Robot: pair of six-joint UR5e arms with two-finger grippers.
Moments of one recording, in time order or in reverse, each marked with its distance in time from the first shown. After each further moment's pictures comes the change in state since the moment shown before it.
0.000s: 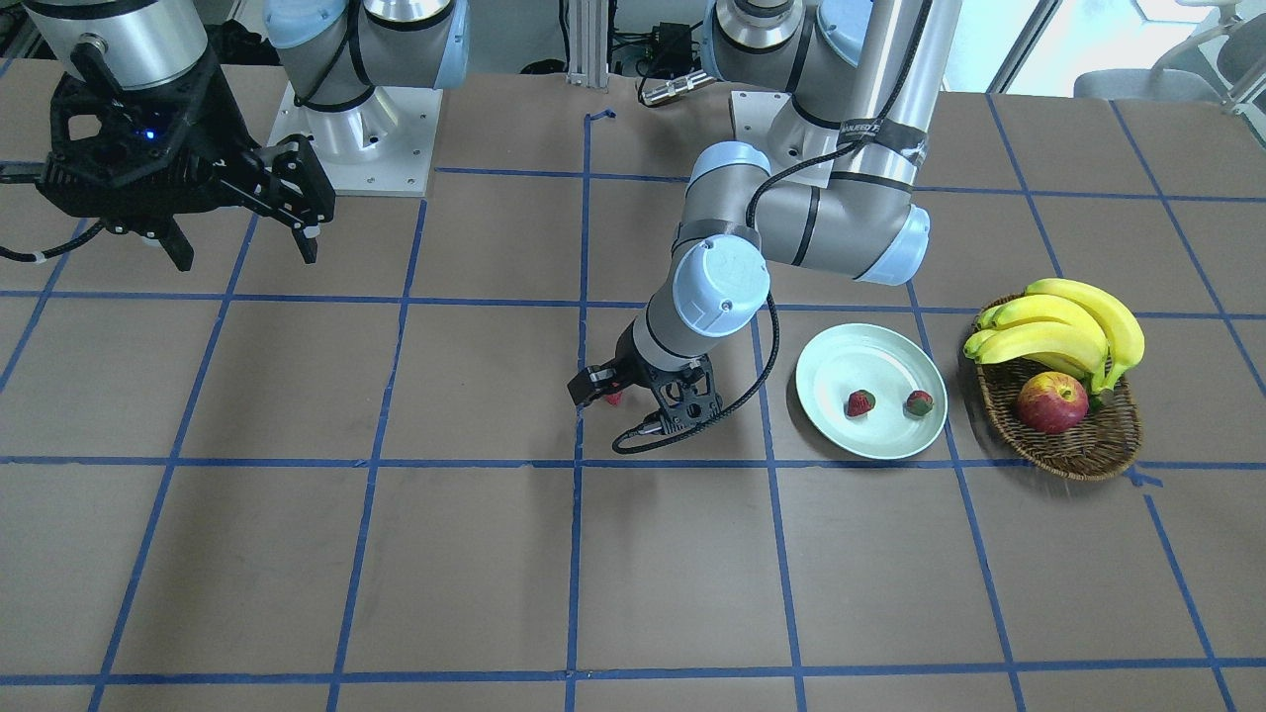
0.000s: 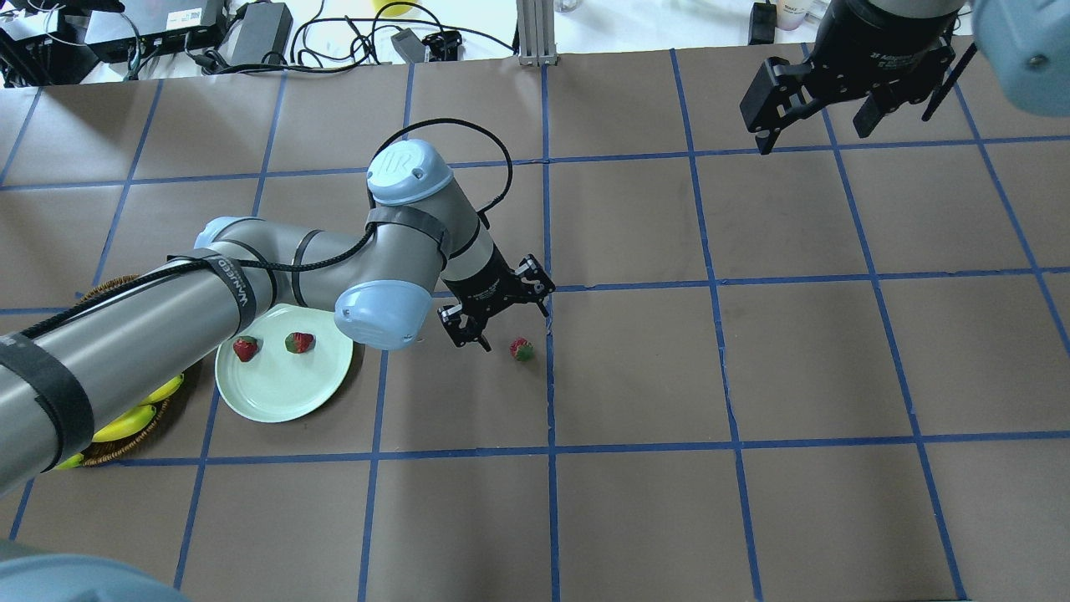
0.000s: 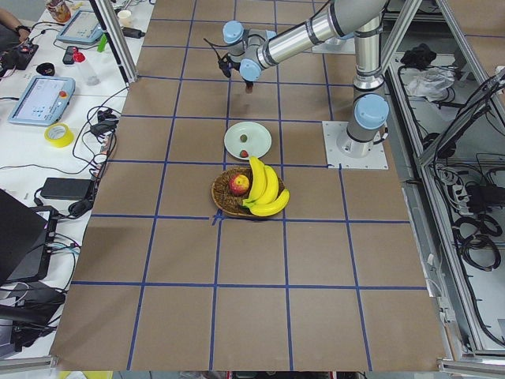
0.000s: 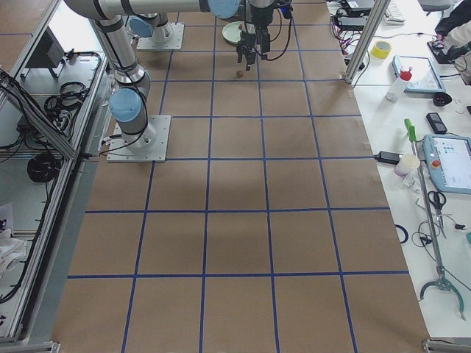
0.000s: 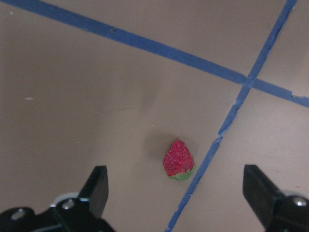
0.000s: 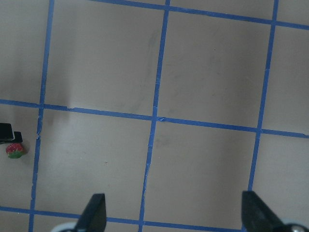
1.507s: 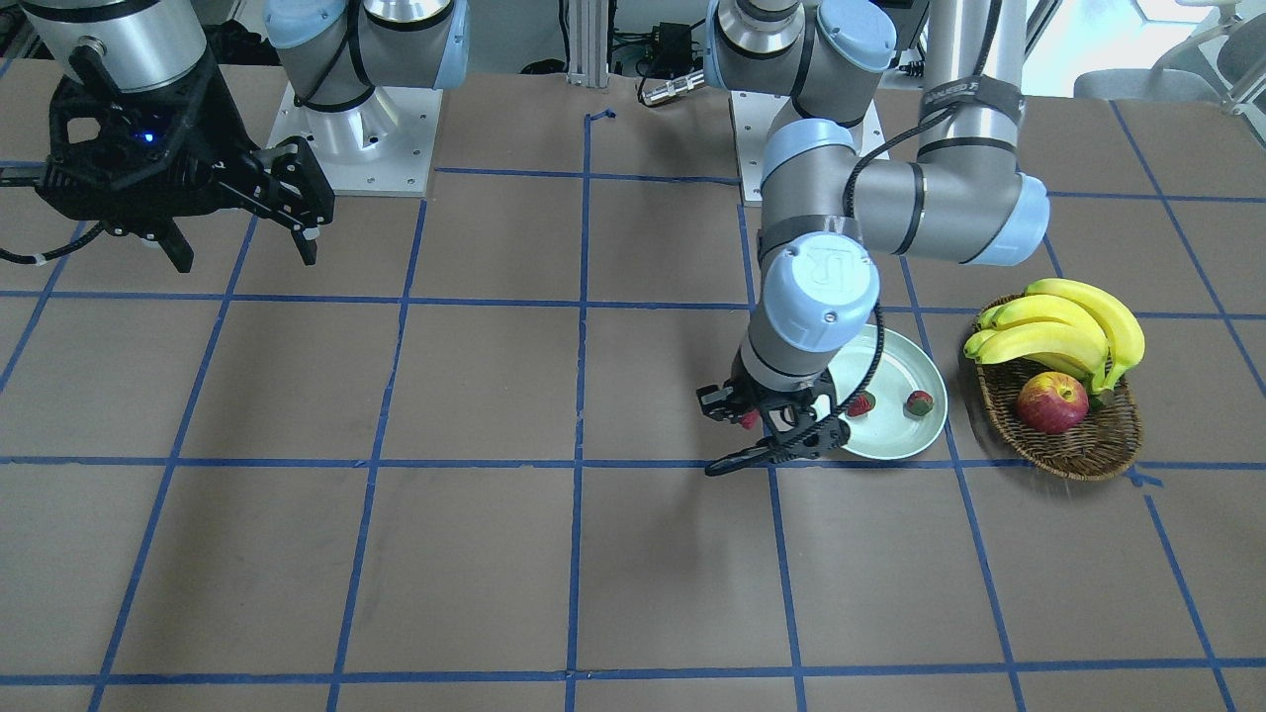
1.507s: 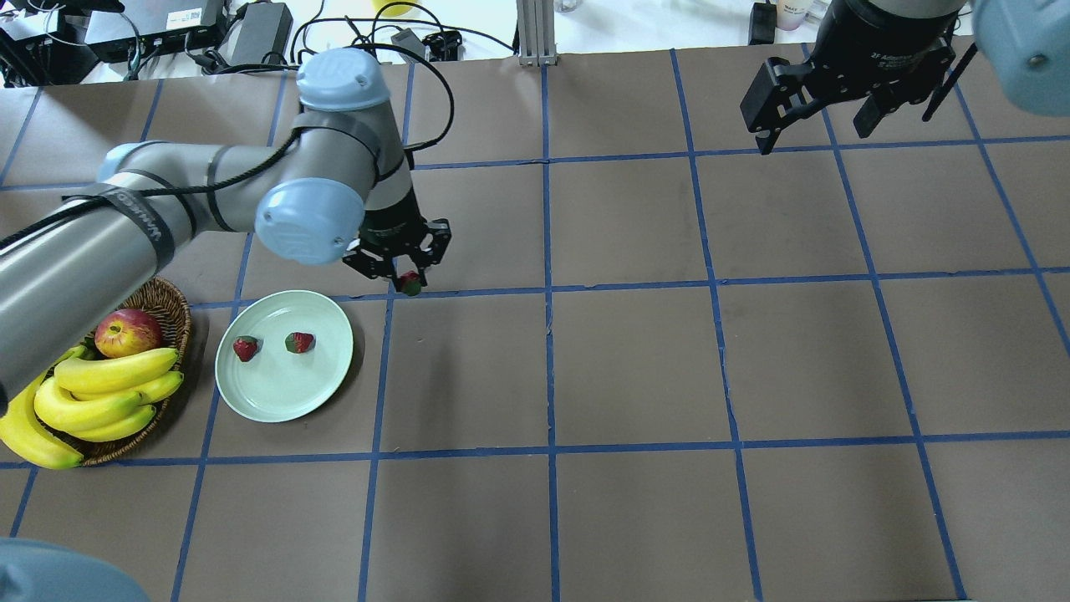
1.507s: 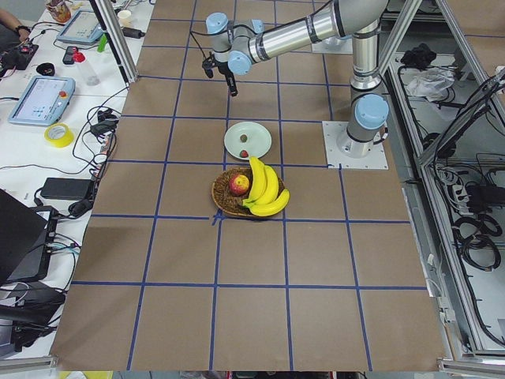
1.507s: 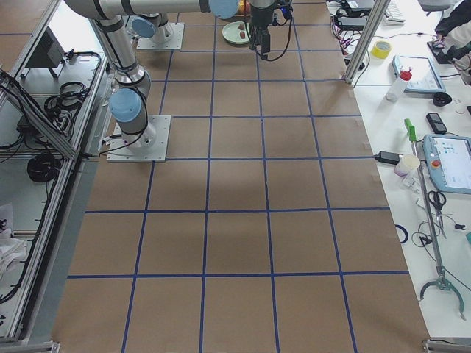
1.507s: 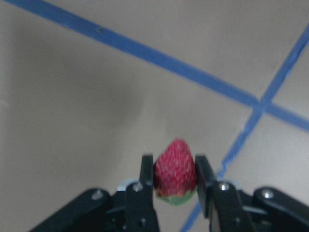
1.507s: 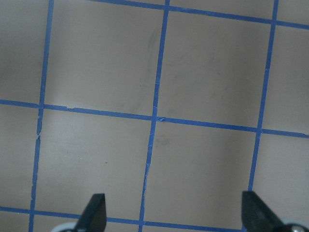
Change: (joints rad) left arm 0.186 0.074 0.164 -0.314 0.340 0.375; right arm -0.001 0.001 0.000 0.000 0.001 0.000
